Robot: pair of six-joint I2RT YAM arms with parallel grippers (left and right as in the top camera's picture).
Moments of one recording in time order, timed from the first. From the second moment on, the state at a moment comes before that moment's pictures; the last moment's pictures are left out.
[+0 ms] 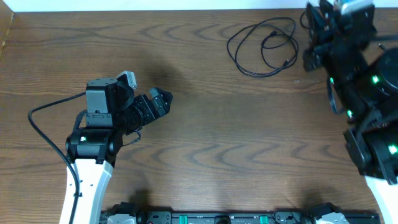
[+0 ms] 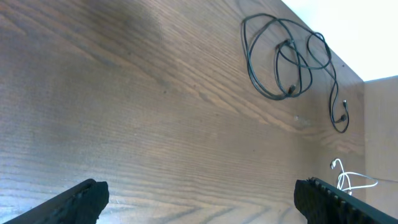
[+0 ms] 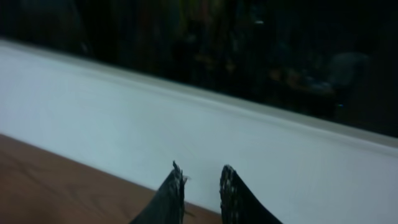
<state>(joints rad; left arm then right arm) -0.04 1.08 0.96 -0.71 0.41 -0.56 0.30 1.09 1.40 -0.32 0.05 -0.20</state>
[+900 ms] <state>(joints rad) -0.04 1.08 0.96 -0.71 0.41 -0.56 0.05 0.58 1.30 -0.65 -0.17 -0.27</state>
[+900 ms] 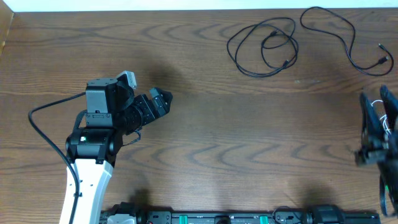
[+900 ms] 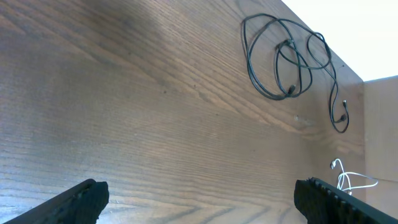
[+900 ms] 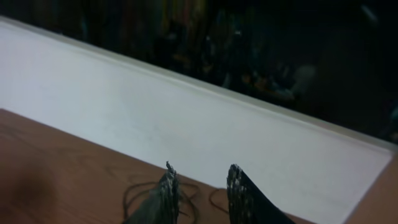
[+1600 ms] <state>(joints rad) -0.04 1.08 0.96 -0.71 0.41 -0.56 0.05 0.09 1.45 -0.68 -0.24 -0.25</state>
